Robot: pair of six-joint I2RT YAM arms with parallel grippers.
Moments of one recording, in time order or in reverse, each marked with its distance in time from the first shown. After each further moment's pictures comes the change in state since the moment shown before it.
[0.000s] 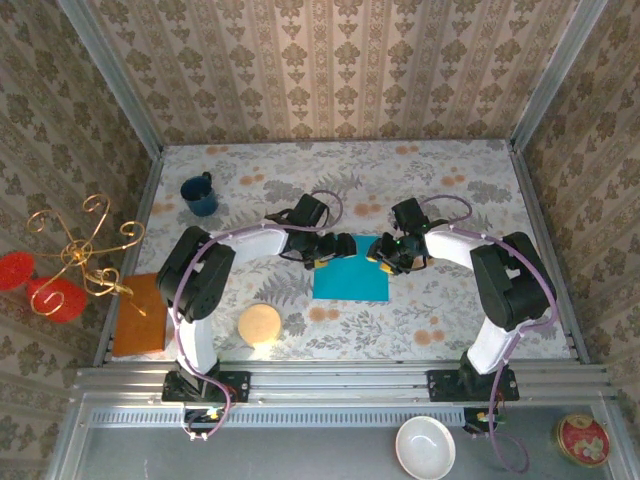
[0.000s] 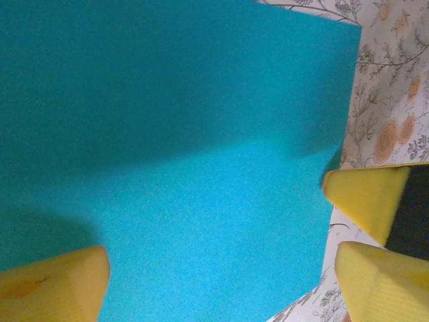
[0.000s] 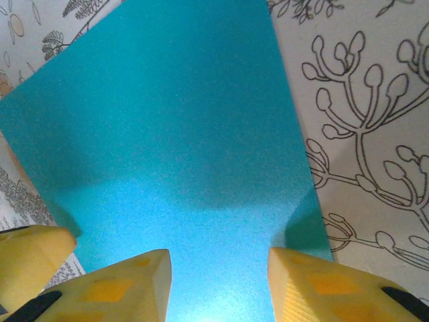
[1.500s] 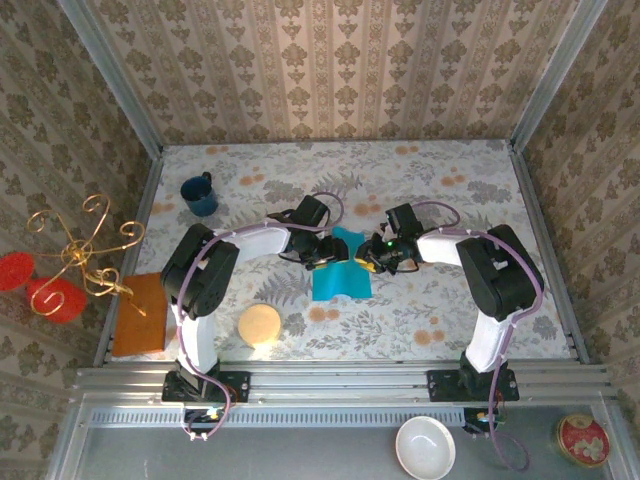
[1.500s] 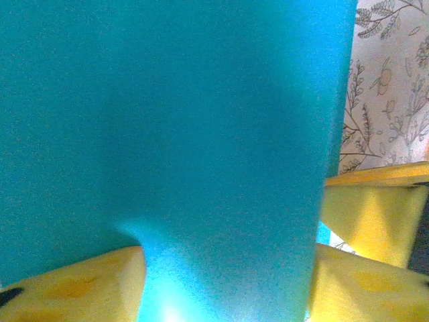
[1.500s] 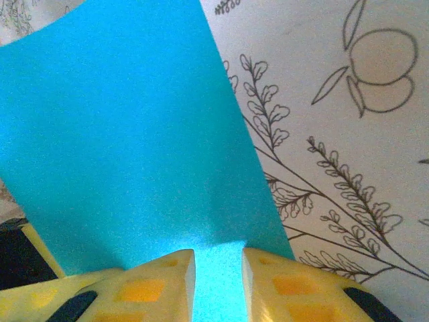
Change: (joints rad) left arm 0.001 0.030 0.021 -0.075 -0.053 0.038; right arm 0.028 0.083 -0.047 0.270 -0.182 0.083
